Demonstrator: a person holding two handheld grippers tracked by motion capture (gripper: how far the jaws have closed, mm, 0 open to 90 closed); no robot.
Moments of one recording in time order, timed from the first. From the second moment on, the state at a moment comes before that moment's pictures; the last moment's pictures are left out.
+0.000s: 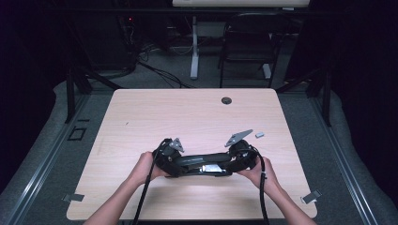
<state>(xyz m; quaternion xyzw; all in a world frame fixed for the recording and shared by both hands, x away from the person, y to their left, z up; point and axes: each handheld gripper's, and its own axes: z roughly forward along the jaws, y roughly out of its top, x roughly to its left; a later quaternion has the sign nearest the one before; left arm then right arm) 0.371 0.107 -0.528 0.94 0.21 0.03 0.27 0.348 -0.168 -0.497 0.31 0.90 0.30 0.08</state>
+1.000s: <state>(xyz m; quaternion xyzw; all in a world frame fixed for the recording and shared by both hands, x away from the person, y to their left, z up) 0.363 0.117 -0.519 0.92 0.26 0.07 0.30 0.338 -0.172 -0.502 0.33 0.88 0.33 0.05</state>
